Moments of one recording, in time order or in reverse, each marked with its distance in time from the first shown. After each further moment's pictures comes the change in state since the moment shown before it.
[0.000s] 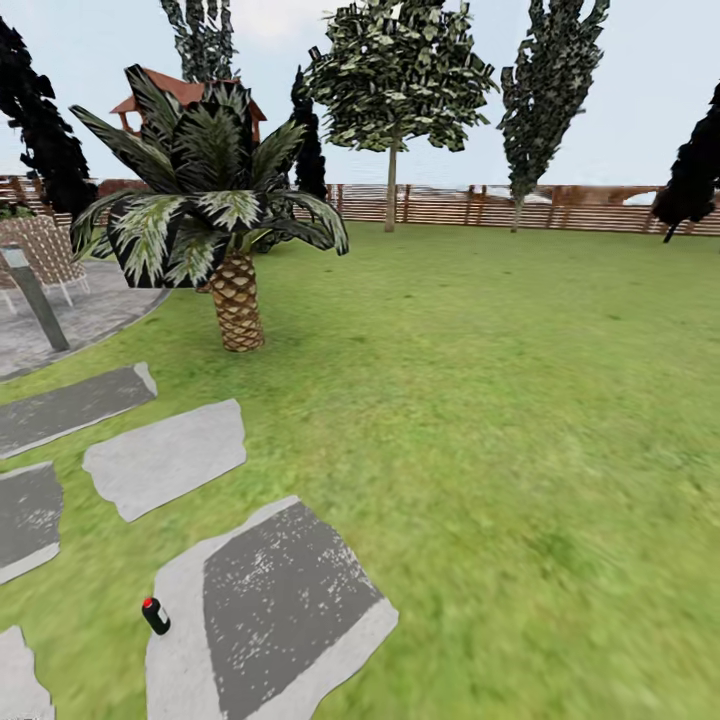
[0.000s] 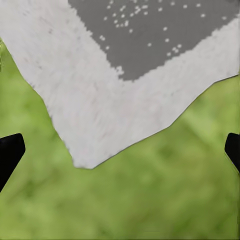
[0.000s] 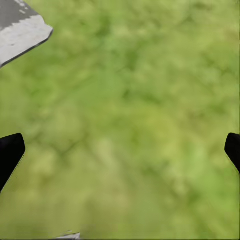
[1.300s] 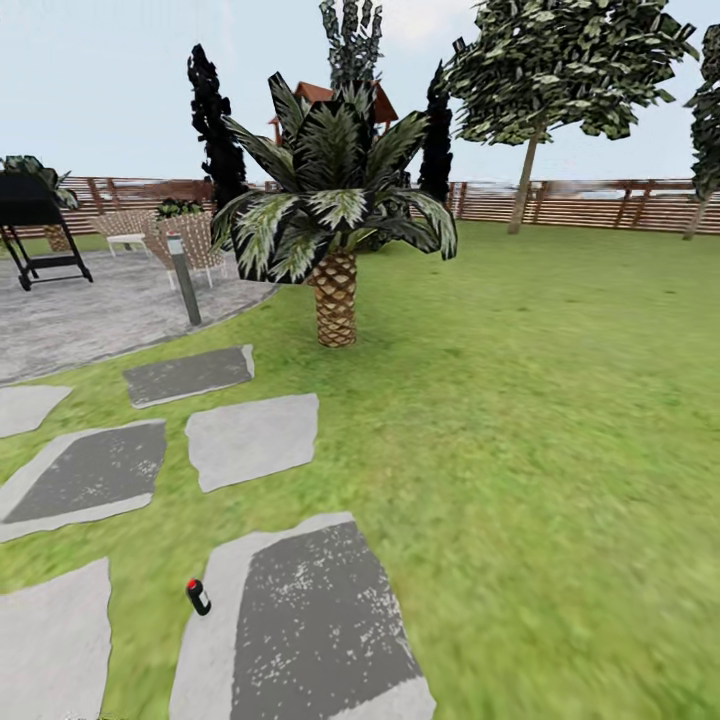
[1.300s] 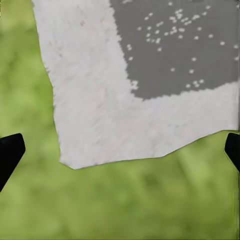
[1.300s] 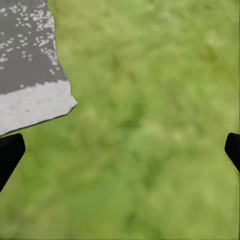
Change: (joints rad) left arm 0.000 0.000 0.000 0.000 0.001 0.000 0.000; right arm 0.000 0.000 0.000 0.000 0.000 0.000 0.000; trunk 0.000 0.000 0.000
